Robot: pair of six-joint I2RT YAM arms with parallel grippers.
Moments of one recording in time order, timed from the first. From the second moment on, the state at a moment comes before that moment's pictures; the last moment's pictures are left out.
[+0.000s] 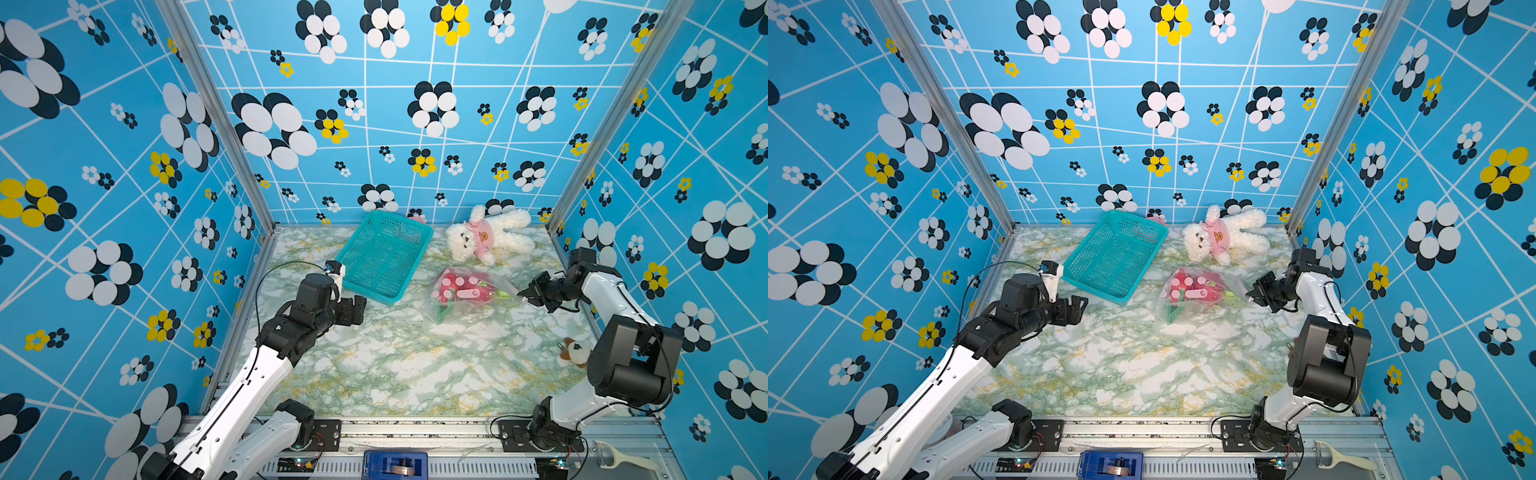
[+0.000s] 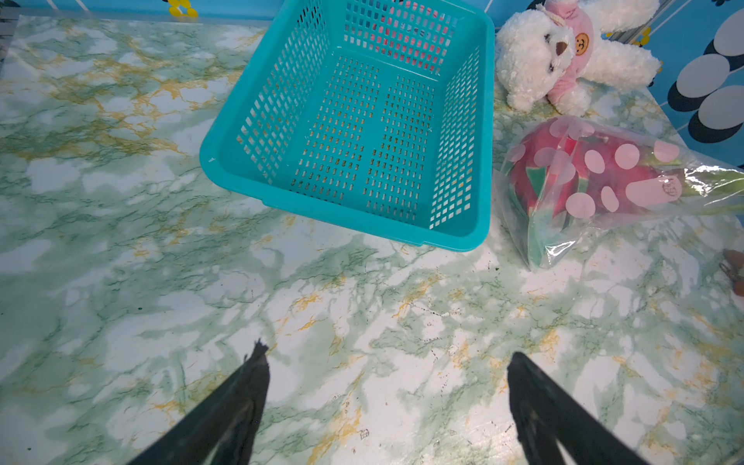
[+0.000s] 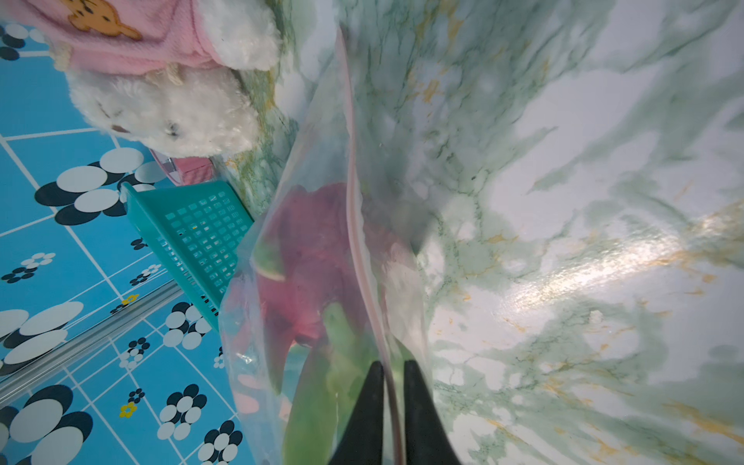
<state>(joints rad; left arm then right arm) -0.42 0.94 0.89 -0.62 0.02 -0.25 -0.31 1.62 1.20 -0.88 -0.58 0.67</state>
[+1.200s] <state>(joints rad) -0.99 1.44 1.43 -0.37 0.43 0.28 0.24 0.98 1.17 -1.06 -0.39 1.18</state>
